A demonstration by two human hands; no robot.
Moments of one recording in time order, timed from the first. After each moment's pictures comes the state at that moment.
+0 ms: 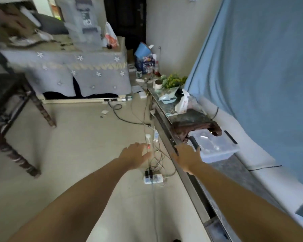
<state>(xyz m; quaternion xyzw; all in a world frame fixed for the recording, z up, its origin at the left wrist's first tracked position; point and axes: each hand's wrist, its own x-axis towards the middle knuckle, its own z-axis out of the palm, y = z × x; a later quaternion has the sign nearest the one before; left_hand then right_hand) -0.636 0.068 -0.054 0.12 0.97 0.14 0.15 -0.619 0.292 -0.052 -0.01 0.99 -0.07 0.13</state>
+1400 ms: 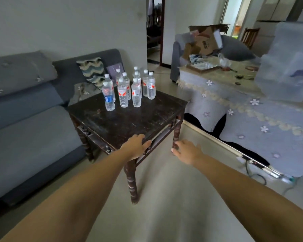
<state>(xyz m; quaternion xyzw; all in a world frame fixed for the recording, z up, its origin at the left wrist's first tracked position) -0.967 -0.675 -0.013 -0.39 0.89 0.23 0.02 -1.134 -0.524 -0.024 -0.46 0.87 -0.03 0.17</state>
